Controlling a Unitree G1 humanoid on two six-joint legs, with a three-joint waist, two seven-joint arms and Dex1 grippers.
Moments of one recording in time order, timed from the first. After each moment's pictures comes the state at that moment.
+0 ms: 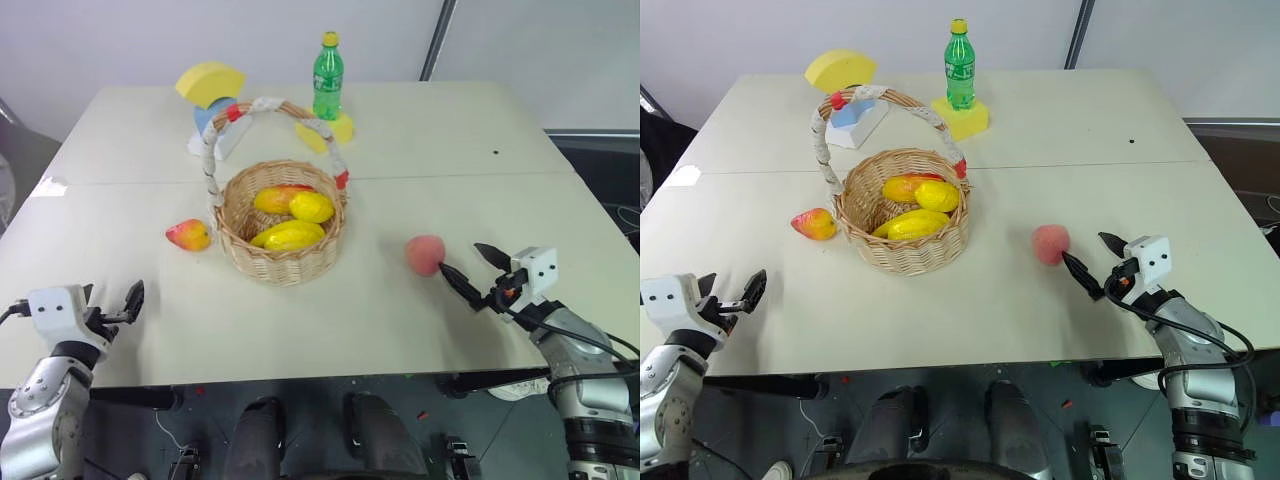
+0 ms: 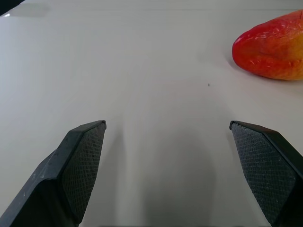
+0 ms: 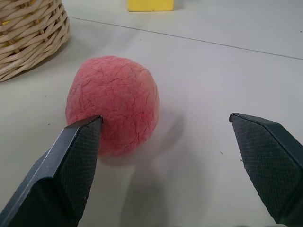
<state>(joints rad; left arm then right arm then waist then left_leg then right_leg) 0.19 0.43 0.53 -0.19 -0.40 0.30 -0.32 -0.03 -0.53 -0.28 0.04 0.39 0.07 0.73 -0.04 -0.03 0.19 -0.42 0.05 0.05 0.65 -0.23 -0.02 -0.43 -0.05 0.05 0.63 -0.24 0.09</state>
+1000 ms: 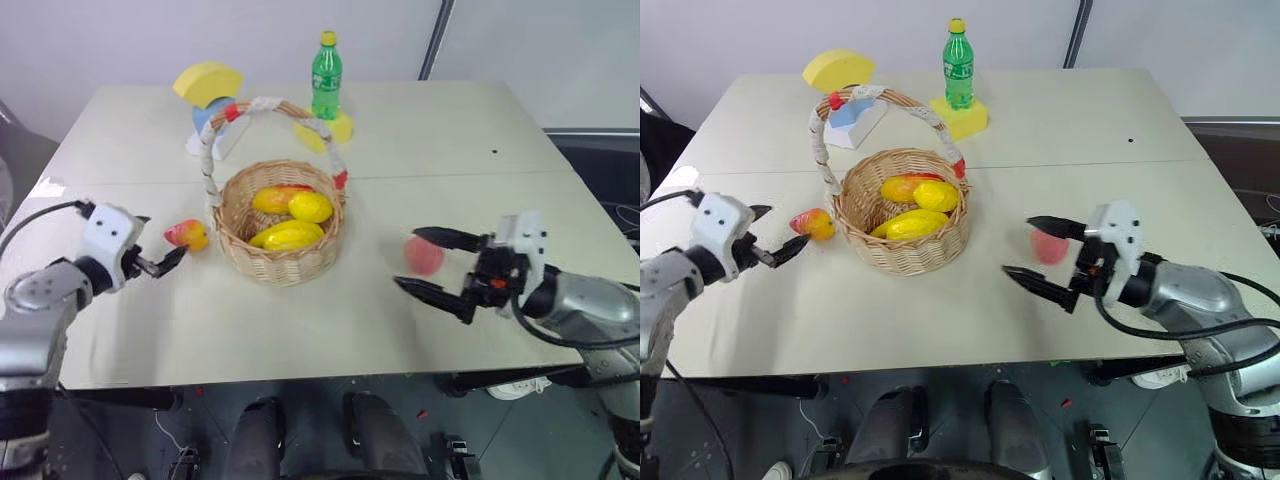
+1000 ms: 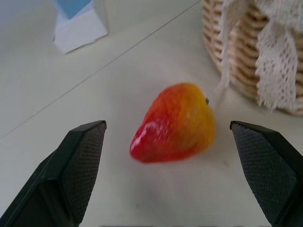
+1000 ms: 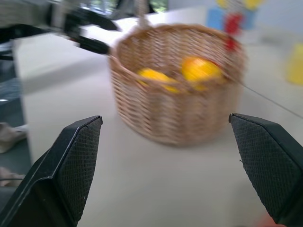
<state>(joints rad) -0.24 0.83 0.19 0.00 -0.27 0.35 -0.73 -0.14 -0.76 -0.17 -0.59 0.76 0.58 0.83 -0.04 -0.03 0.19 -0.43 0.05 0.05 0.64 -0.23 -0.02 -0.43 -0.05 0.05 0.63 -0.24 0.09</state>
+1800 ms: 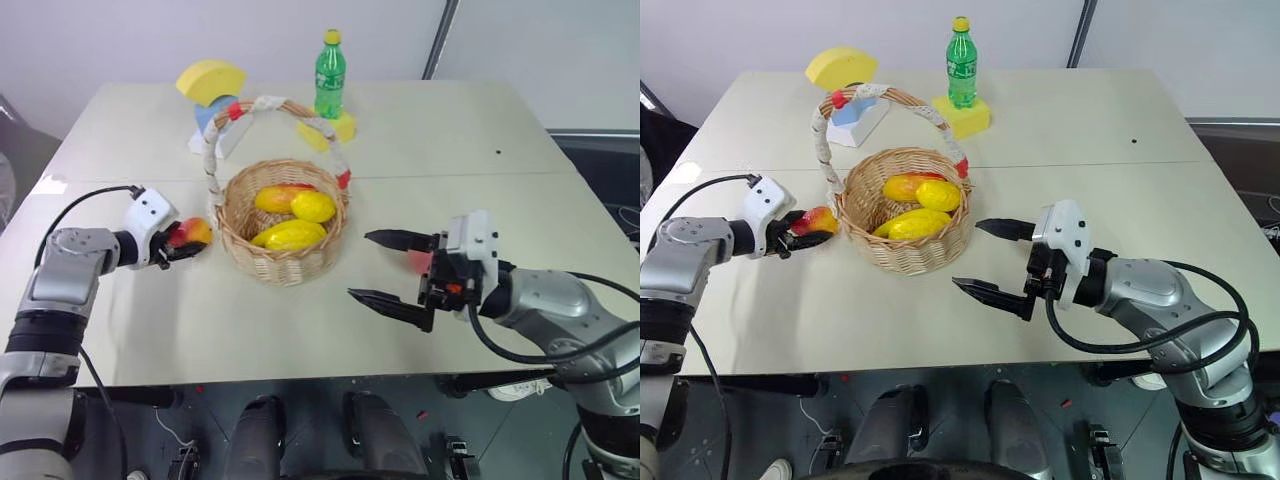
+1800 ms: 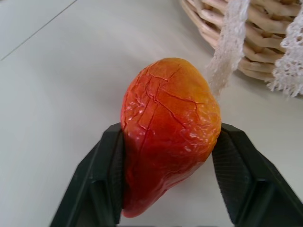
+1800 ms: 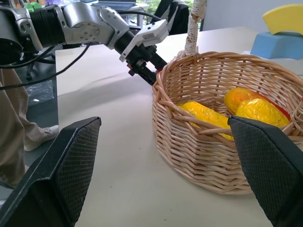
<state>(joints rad) -0.55 0.83 -0.02 0.40 -0.14 0.33 -0.94 -0.21 -0.71 -0.05 -0.65 0.76 0.60 0.76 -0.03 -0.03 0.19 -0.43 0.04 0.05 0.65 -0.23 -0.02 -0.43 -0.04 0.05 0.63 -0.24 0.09</state>
